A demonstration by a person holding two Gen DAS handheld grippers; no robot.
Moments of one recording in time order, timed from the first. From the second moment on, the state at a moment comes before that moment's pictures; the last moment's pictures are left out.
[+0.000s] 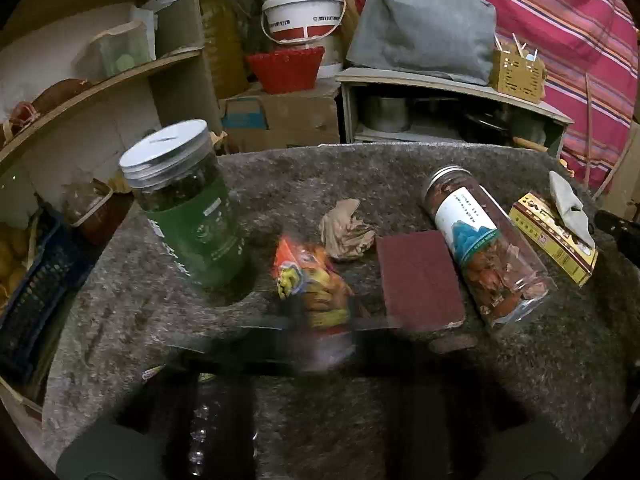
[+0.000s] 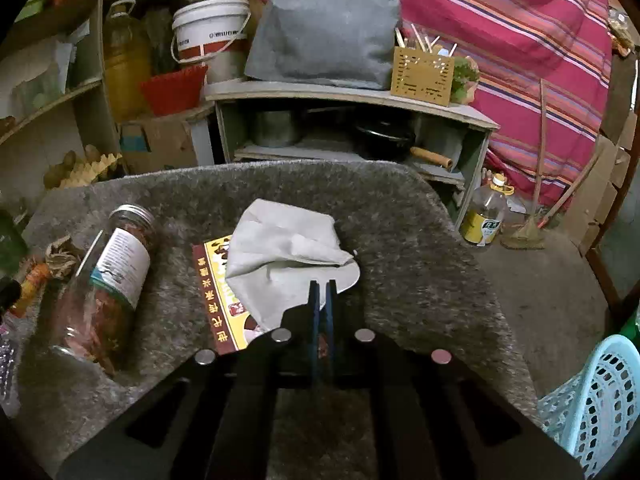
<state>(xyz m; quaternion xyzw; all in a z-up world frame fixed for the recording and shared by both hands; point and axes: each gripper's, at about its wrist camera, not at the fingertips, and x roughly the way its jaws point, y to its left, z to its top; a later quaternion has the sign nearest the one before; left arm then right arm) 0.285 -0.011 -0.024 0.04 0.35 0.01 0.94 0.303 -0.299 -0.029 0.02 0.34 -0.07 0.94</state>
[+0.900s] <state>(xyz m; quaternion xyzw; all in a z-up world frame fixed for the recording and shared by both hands) 0.309 0.017 -0.048 0.00 0.39 0.02 0.92 0.334 -0.298 -0.045 0.04 0.36 -0.05 0.93</state>
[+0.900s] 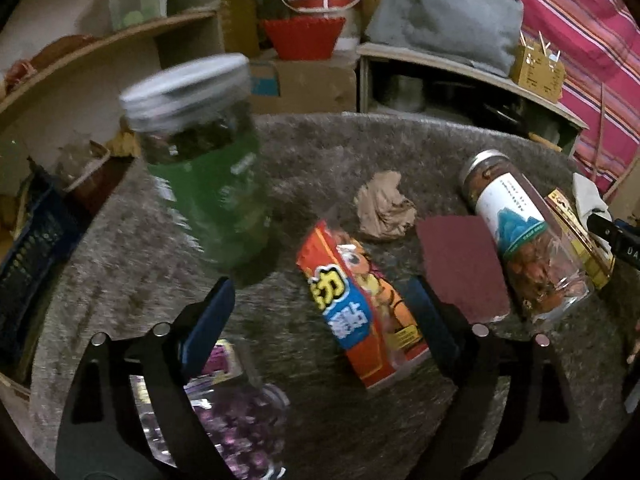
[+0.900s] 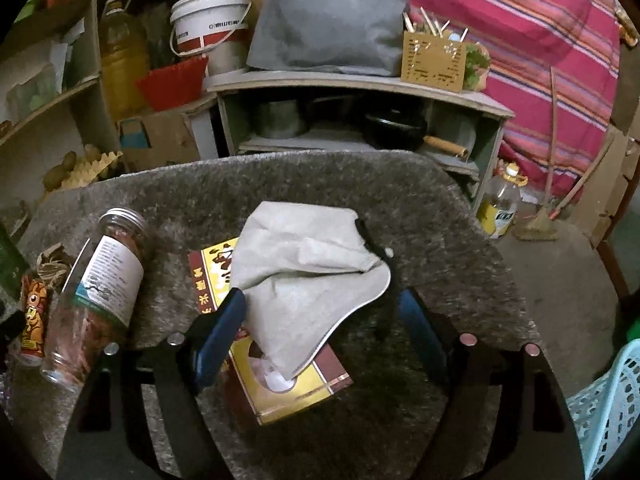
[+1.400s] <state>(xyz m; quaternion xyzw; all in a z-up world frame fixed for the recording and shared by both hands) 0.329 -0.005 -0.070 0.03 0.43 -0.01 0.90 0.333 -0.294 -0.044 0.04 0.35 -0.02 0.94</state>
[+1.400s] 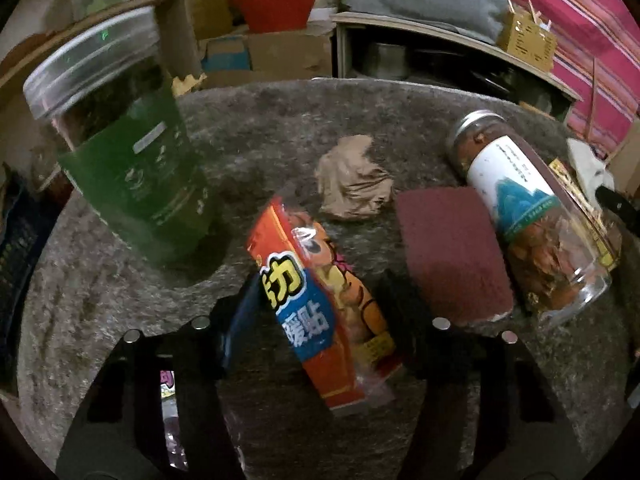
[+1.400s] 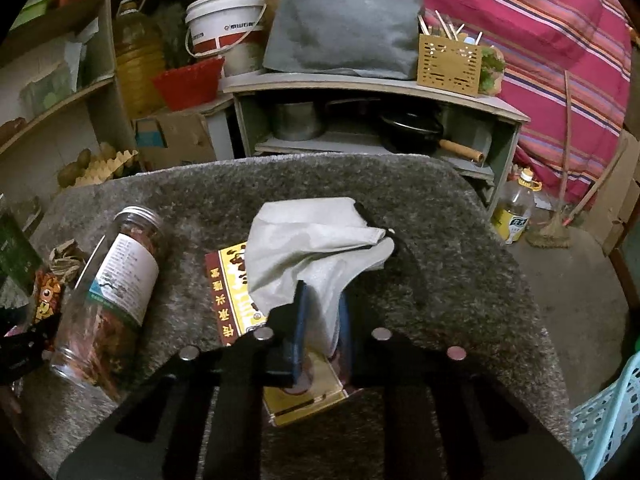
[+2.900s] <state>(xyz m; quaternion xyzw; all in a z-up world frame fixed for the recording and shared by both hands) 0.244 -0.025 -0.018 0.05 0.34 0.00 0.94 0.229 -0.335 -0.007 0.07 0.29 -0.03 0.95</state>
